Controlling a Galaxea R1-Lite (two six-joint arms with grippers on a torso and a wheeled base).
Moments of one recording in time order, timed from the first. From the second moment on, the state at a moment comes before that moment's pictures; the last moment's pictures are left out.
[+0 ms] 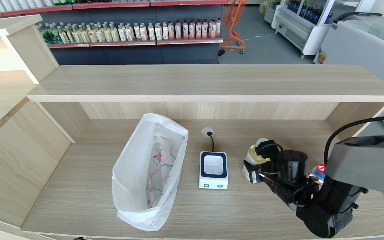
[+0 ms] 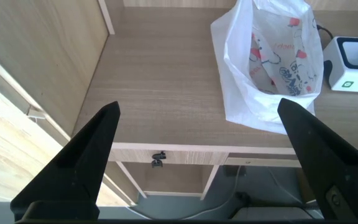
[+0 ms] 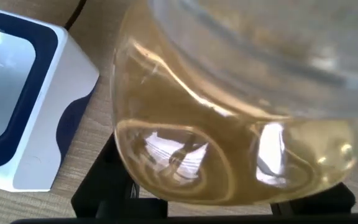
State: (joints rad) left arm 0.00 0.00 0.00 0.00 0.00 0.00; right arm 0.43 2.22 -0.58 -1.40 -0.27 -0.12
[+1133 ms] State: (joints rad) left arm 0.00 0.00 0.00 0.00 0.00 0.00; right arm 0.29 1.65 -0.63 -0.70 0.91 0.29
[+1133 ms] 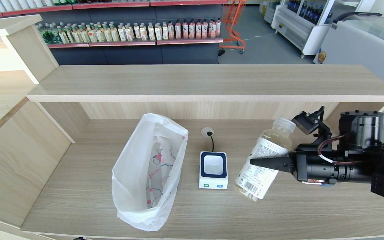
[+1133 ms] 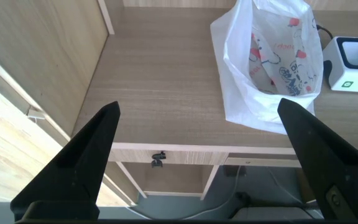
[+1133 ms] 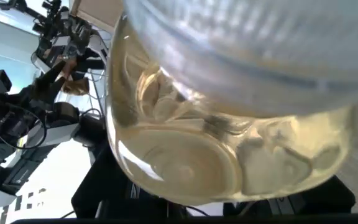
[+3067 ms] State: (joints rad) left arm 0.00 0.00 0.00 0.00 0.00 0.00; right arm 0.31 1.99 -0.77 -1.22 0.81 -0.33
